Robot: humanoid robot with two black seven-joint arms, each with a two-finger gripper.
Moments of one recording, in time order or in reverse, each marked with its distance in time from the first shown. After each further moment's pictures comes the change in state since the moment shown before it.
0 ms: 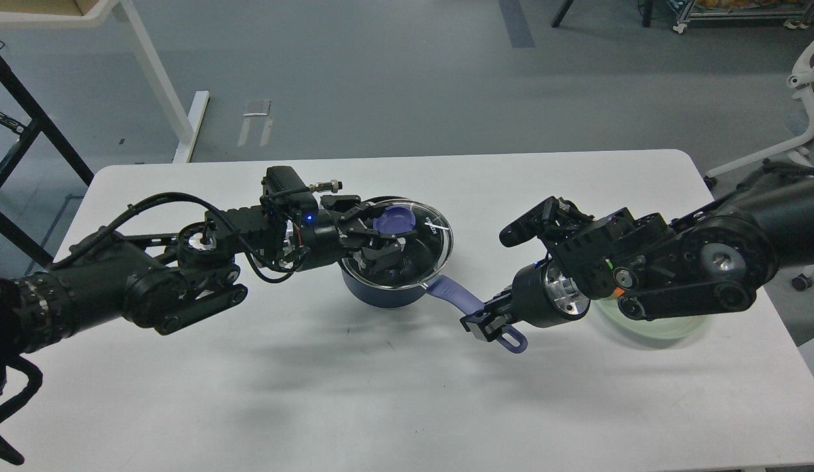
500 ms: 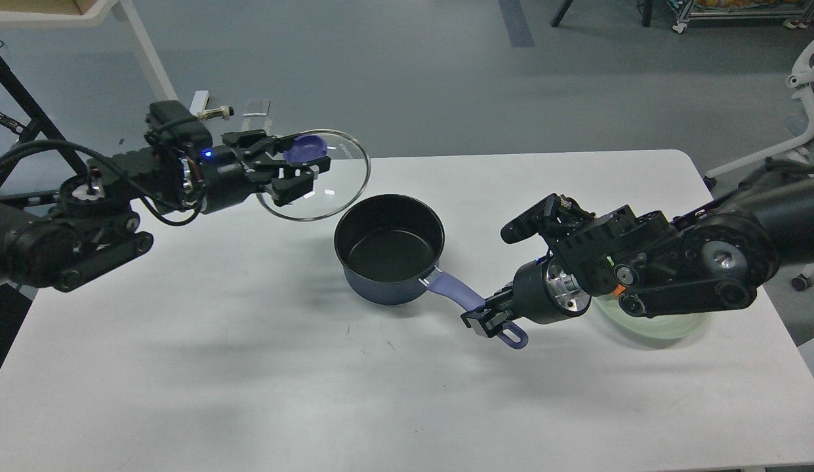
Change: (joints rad) left arm -0.073 0.322 0.001 -0.022 -0.118 0.008 -0.039; right arm 0.000 -0.005 0.003 -0.005 0.000 0.000 0.001
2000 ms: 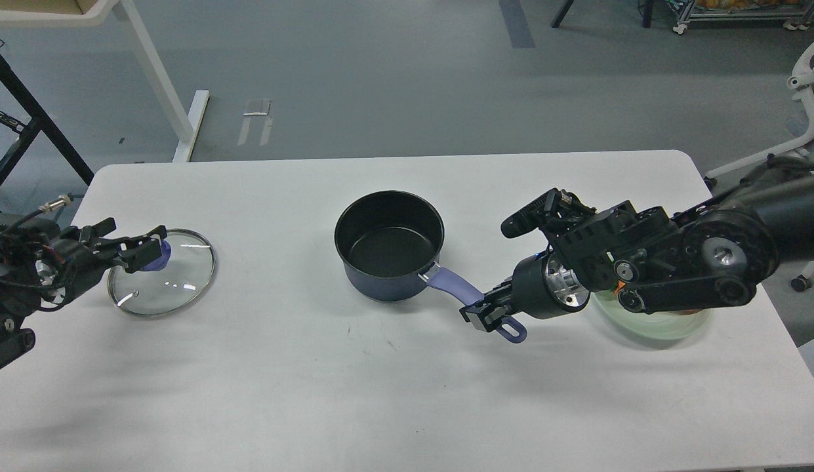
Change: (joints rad) left arm 0.327 0.057 0.044 0.330 -0.343 0.102 -0.001; right arm 0.001 -0.003 0.008 -0.011 0.001 -0.002 0.000
